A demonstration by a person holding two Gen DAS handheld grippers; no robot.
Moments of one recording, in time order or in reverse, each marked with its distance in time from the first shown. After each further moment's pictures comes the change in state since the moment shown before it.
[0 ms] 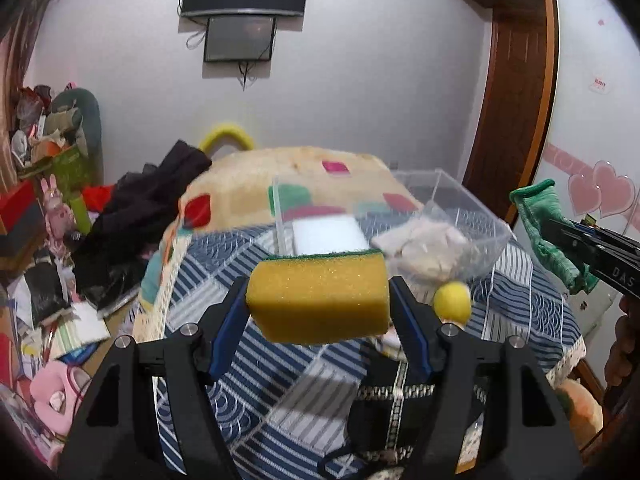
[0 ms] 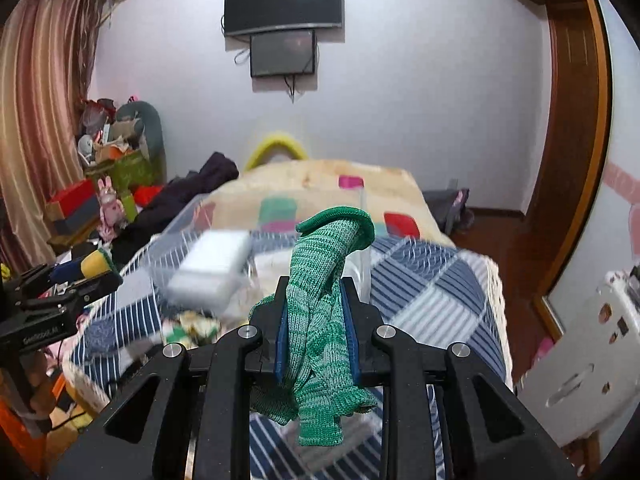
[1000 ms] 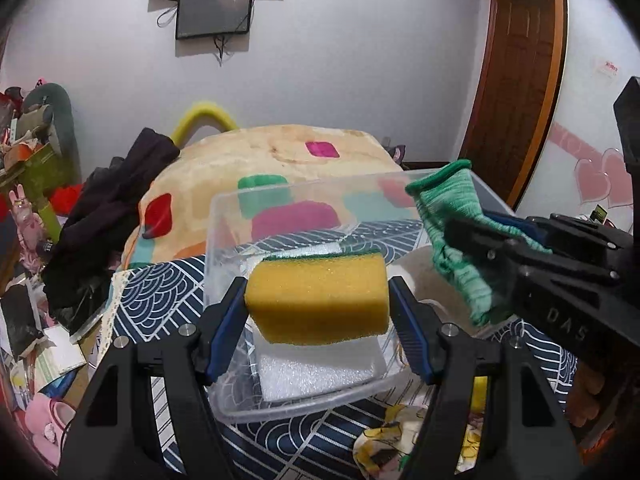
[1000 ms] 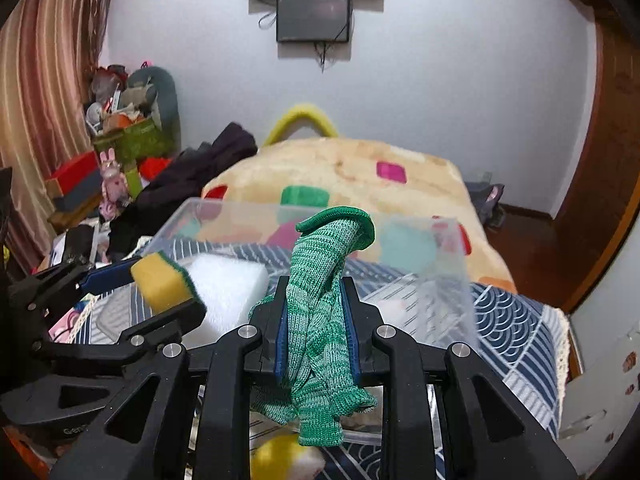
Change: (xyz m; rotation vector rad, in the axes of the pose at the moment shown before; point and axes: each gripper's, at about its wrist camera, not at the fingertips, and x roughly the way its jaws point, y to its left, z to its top) left arm 0.111 -0.020 0.049 0.032 0.113 -0.033; right arm 0.109 0.033 0.029 -0.076 0.134 0.078
